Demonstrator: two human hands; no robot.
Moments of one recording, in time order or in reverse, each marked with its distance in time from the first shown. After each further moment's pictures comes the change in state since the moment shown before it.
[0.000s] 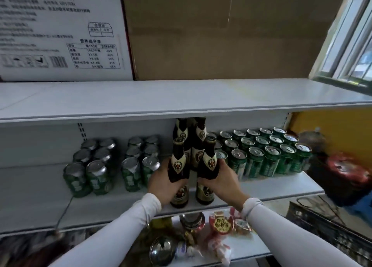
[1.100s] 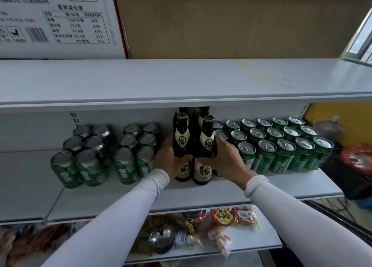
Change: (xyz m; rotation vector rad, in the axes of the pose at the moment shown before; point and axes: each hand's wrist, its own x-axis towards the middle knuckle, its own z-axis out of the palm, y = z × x) left_hand 0.075 -0.009 0.037 0.039 0.112 0.051; right_hand 0.073 0.008 -0.003 -0.116 -0.048 -0.175
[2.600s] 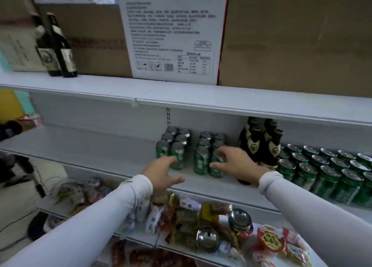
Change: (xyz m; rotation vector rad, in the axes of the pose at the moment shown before) left_hand -0.178 -0.017 -0.255 0.443 -0.192 -0.165; right_hand -0.073 -0.190 0.019 -0.245 -0.329 -0.373
